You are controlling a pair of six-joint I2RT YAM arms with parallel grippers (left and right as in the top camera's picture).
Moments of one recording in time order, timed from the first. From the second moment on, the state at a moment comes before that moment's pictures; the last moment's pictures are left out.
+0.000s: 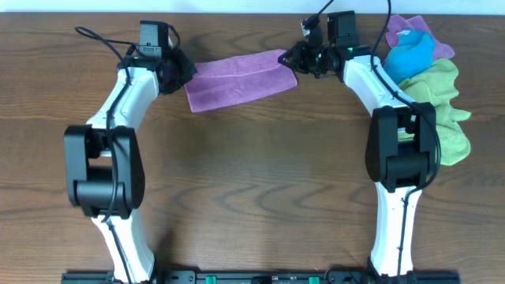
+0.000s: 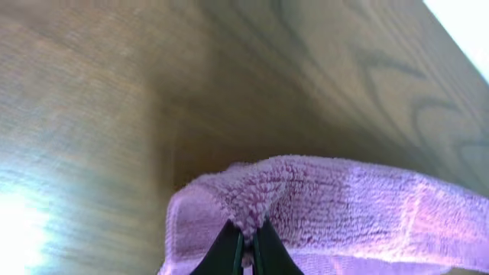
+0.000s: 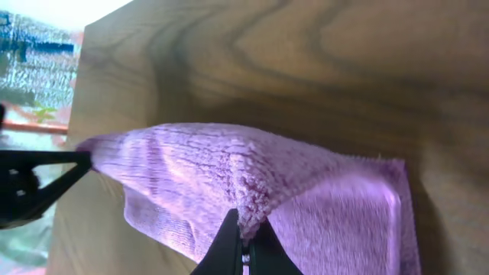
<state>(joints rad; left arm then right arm) -0.07 2.09 1.55 -0.44 0.24 -0.64 0.15 2.35 1.84 -0.35 -0.71 0.40</state>
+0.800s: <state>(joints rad) -0.05 2.16 1.55 -0.54 0.36 -0.64 0.15 2.35 1.84 -0.48 -0.69 0.41</state>
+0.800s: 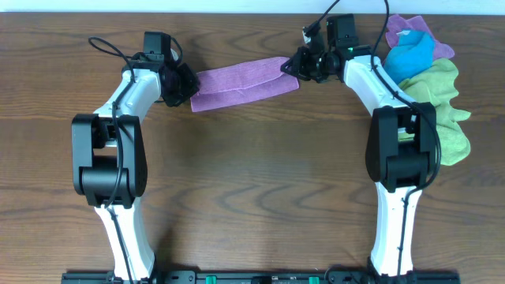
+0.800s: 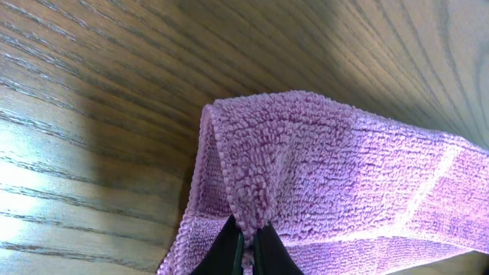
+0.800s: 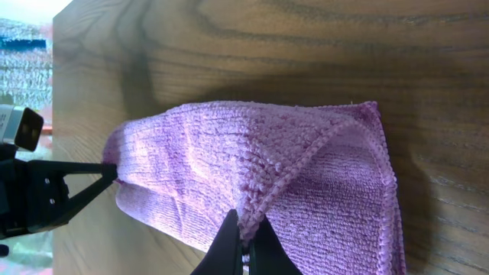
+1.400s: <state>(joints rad) -0.04 2.16 1.59 -0.60 0.42 -0.64 0.11 2.35 1.84 -0.63 -0.70 0.38</state>
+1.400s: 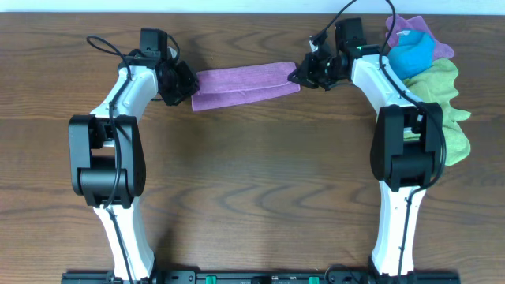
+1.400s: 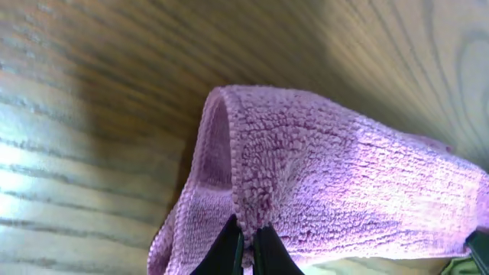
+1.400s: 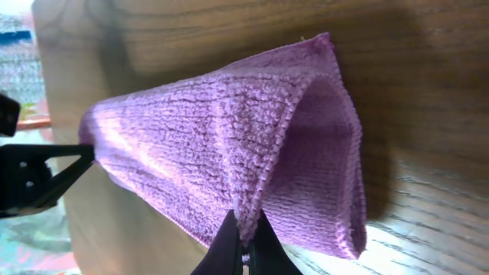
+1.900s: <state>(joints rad) -0.04 2.16 1.59 -0.66 0.46 -0.64 0.12 2.35 1.84 -0.62 -0.63 0.36</state>
